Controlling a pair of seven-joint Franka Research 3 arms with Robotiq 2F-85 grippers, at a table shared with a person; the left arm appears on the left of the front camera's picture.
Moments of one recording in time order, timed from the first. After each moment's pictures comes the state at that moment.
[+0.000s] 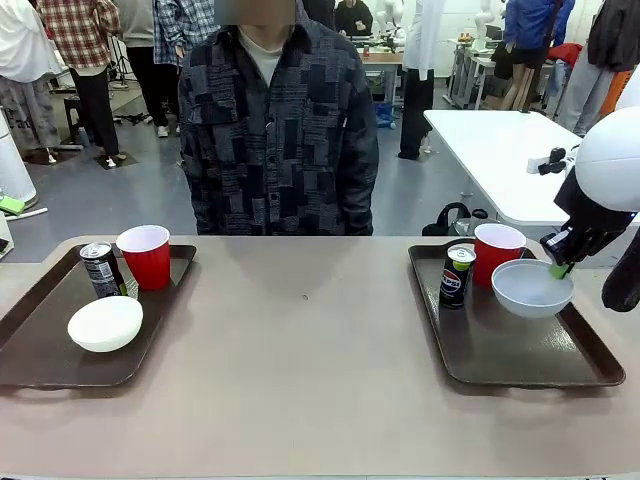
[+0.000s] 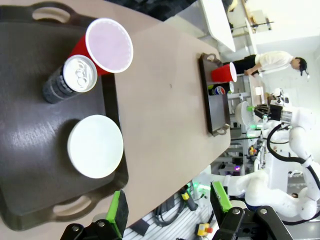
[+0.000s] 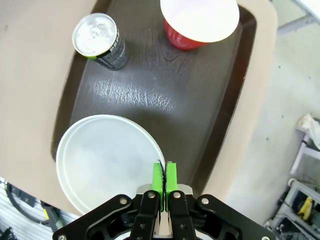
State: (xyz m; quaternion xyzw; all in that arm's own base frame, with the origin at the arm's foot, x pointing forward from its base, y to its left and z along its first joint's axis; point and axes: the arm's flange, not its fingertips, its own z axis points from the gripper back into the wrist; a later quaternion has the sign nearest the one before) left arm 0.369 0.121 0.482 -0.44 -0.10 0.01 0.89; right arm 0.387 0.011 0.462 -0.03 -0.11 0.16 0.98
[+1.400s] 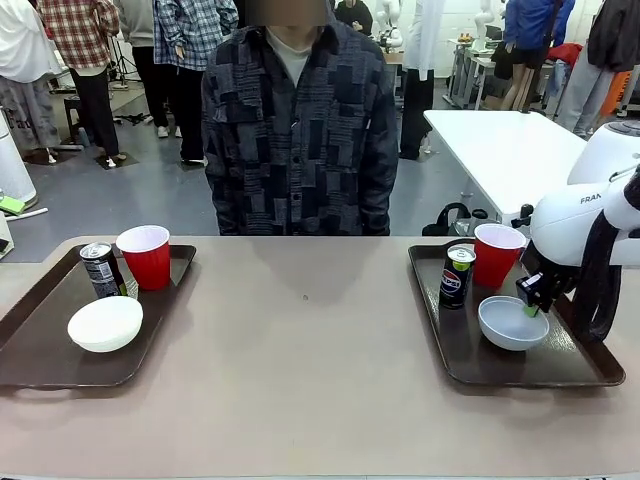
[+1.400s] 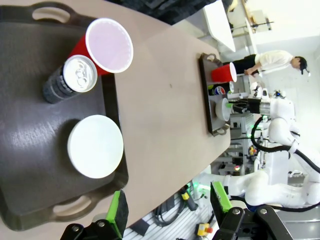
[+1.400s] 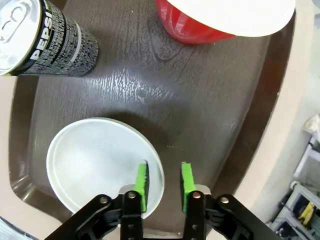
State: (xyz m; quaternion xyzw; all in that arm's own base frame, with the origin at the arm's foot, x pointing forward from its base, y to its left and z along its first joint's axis) left arm 0.369 0.121 0.482 -0.45 -0.10 0.01 0.89; right arm 0.428 0.001 0.362 -0.03 -0.08 0.18 0.98
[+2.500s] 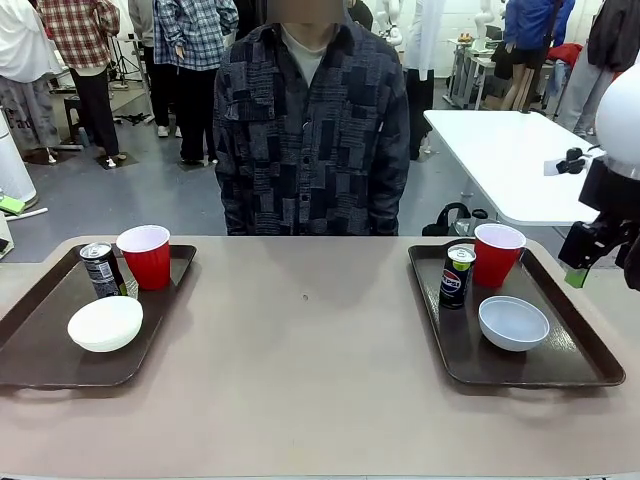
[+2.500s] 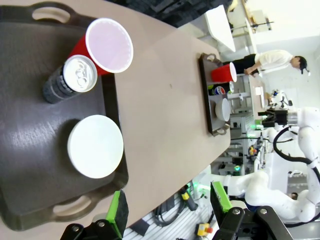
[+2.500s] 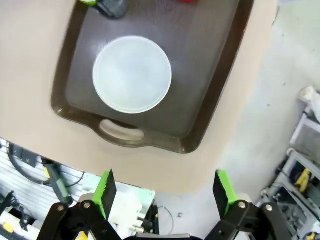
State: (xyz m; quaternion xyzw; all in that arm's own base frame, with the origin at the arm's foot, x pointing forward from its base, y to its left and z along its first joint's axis) left arm 0.369 0.121 0.482 -0.45 -0.10 0.01 0.89; right arm 0.362 0.001 0.499 -0.04 -0.02 0.17 0.98
